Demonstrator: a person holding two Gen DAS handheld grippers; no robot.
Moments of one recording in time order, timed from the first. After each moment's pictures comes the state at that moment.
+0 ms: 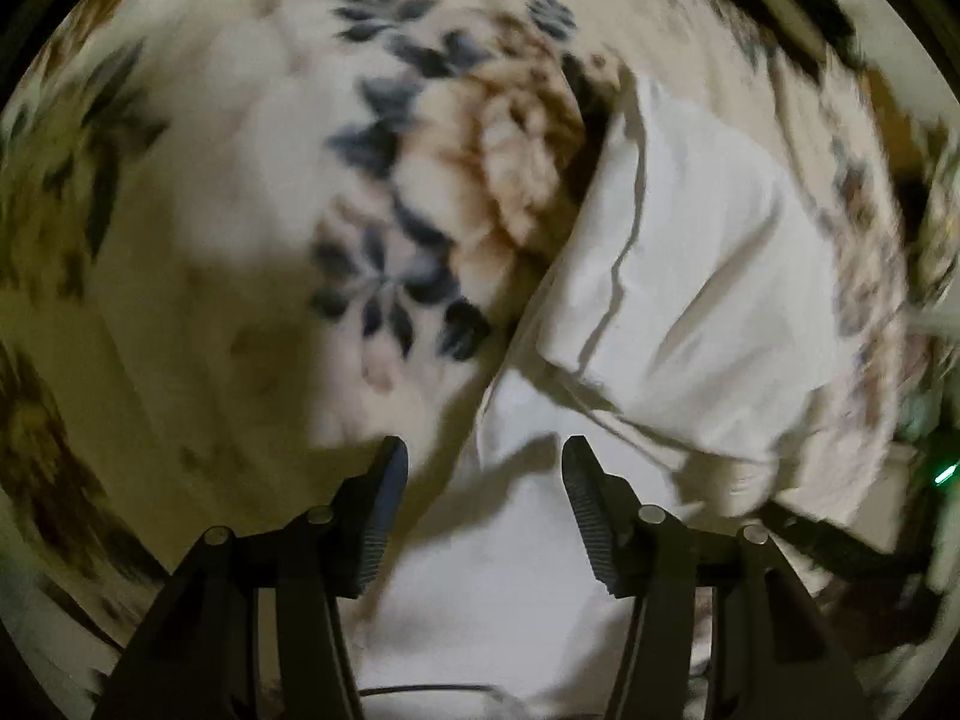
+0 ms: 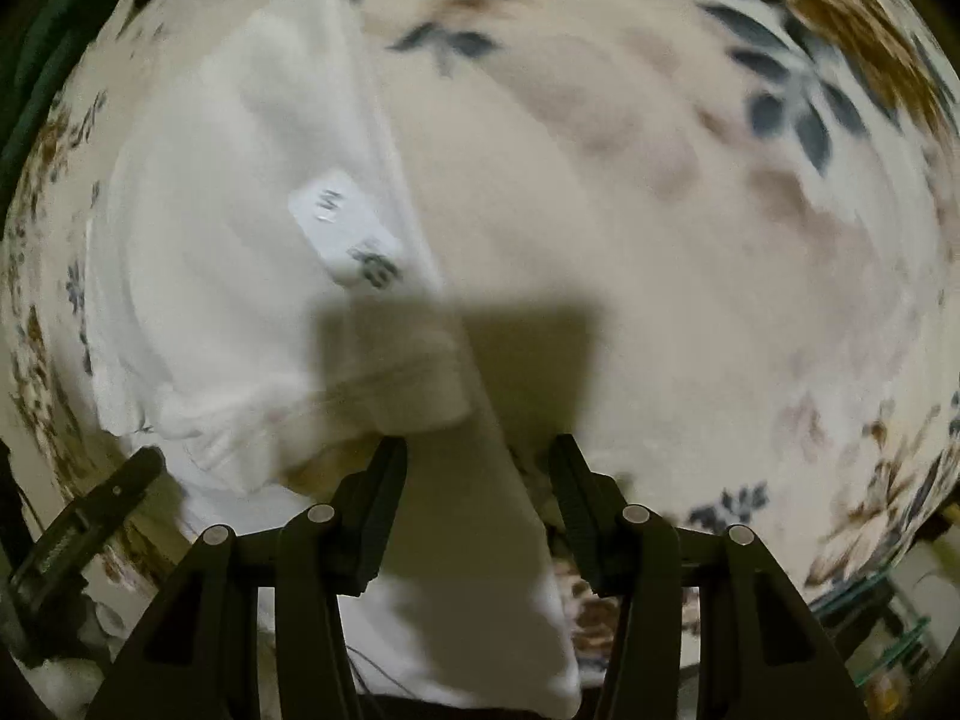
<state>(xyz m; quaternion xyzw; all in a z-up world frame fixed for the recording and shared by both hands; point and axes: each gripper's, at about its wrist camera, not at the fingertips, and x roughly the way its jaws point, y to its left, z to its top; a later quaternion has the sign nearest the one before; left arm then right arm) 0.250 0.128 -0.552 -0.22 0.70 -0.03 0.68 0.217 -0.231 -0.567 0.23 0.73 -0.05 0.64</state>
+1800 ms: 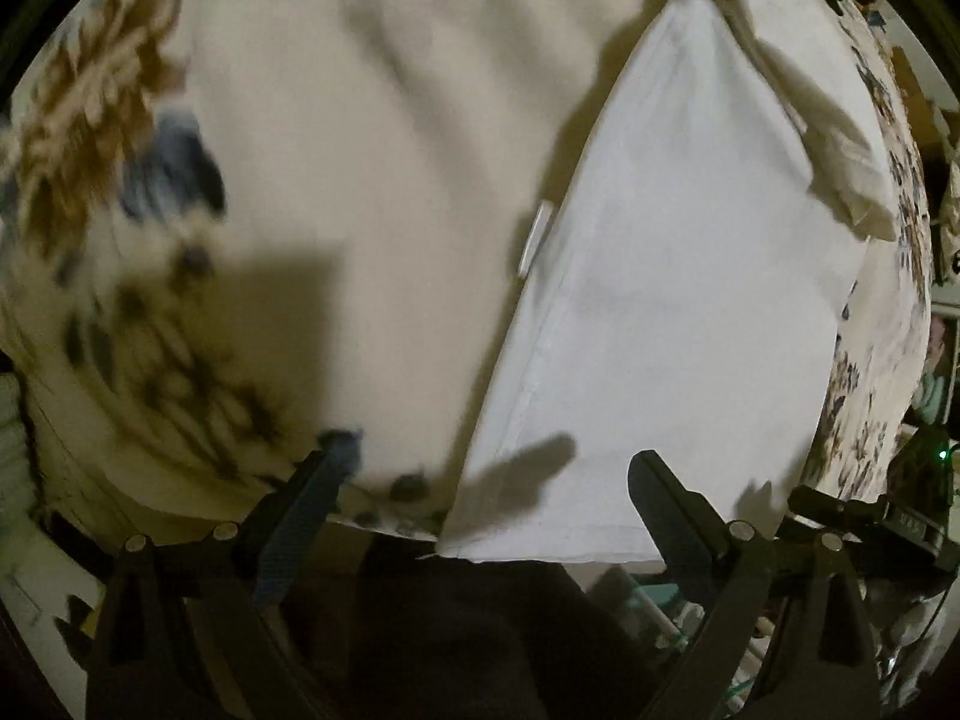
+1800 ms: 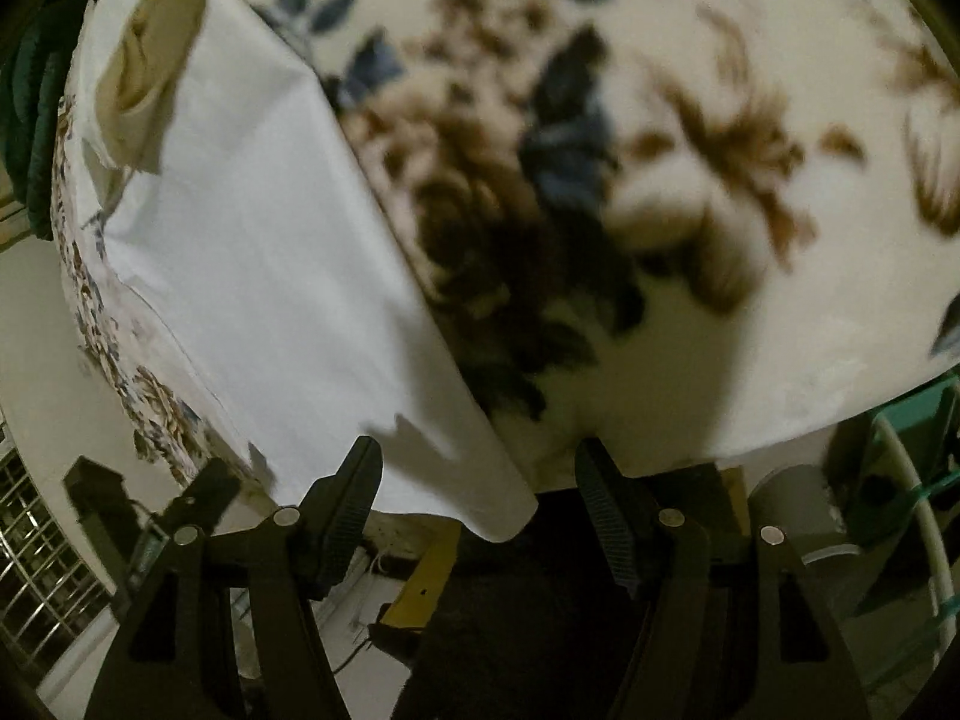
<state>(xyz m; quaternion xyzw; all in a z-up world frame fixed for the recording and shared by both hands) 0.071 0.146 -0.600 -0.19 0.73 0.00 0.65 0.001 -0.253 -0.628 0.34 0.78 0.01 0.53</state>
